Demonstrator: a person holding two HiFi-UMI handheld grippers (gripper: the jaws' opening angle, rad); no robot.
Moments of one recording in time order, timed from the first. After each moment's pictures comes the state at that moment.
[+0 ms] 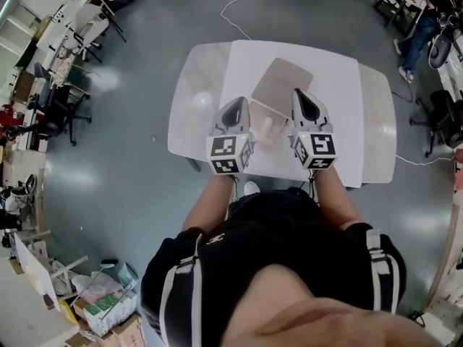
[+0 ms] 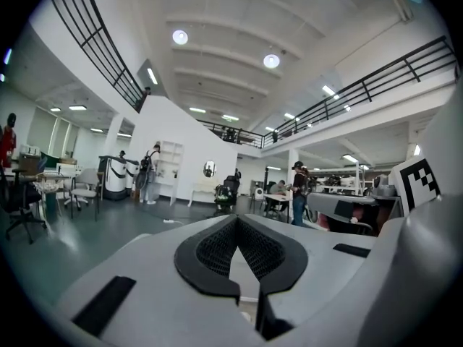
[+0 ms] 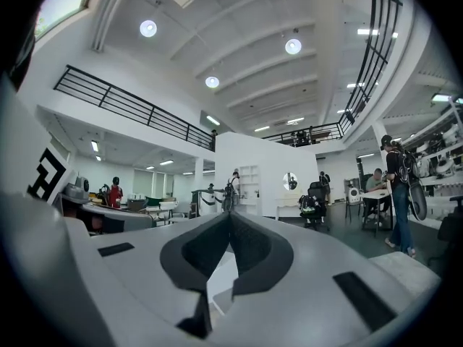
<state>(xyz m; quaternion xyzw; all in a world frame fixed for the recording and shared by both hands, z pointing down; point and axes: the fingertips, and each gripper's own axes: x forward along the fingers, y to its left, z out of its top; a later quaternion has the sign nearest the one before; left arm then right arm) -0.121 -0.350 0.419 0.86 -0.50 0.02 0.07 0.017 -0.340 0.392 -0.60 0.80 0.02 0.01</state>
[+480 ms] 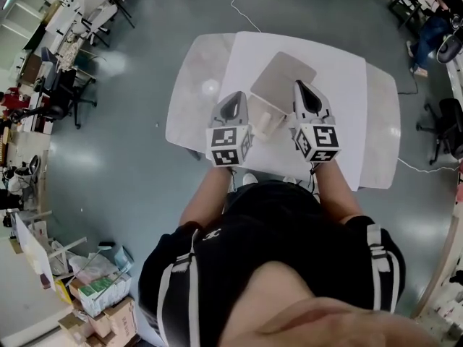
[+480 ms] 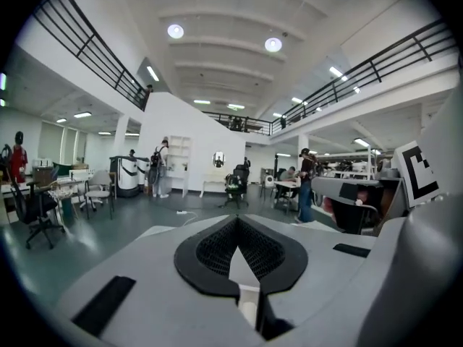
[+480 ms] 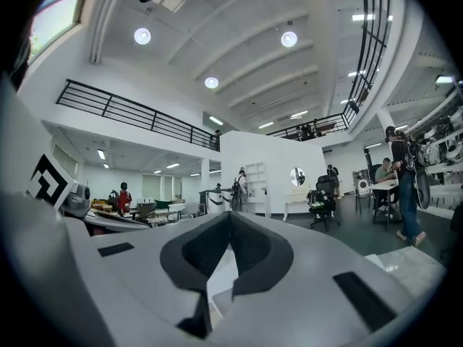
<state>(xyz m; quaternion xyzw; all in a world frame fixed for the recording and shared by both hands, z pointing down) -0.096 -0.361 0.436 0.84 -0.53 0.08 0.08 0.050 -0.360 0.395 -0.57 0.82 -0.01 0.03</state>
